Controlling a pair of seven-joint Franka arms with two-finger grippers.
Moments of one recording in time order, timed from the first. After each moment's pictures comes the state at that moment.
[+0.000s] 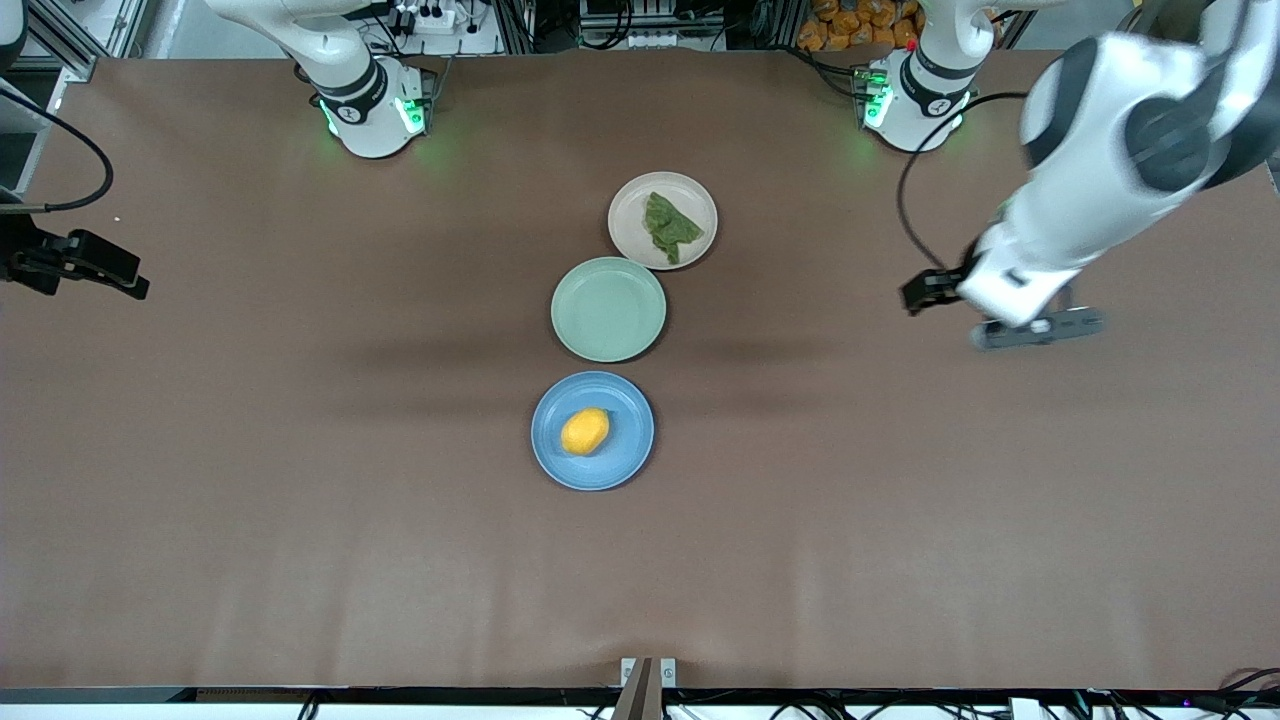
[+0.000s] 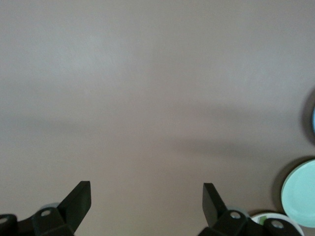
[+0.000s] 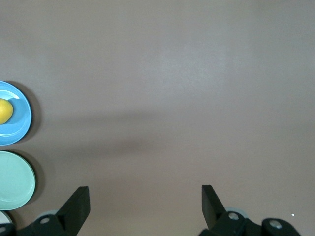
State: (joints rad) left arm -0.05 0.02 -0.17 -1.80 -0.02 1.83 -0.34; right arm 0.11 0.08 -0.15 -1.47 0.00 1.52 0.01
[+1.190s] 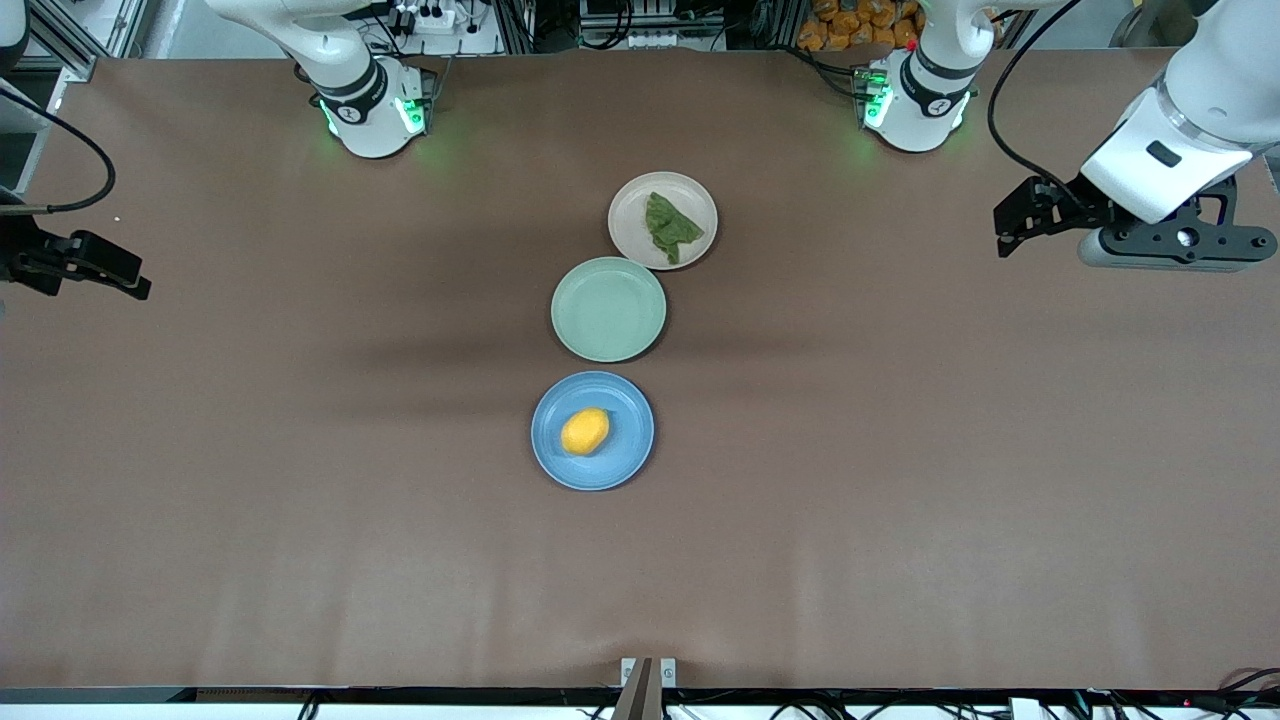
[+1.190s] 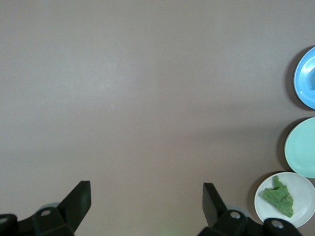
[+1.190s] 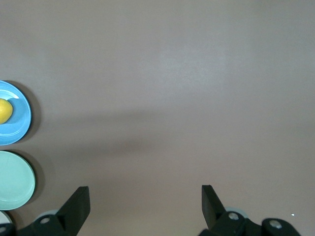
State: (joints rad) left arm -0.05 0.00 -0.16 -1.55 0.01 1.54 -0.14; right arm 0.11 0.08 -0.16 -1.47 0.00 1.52 0.01
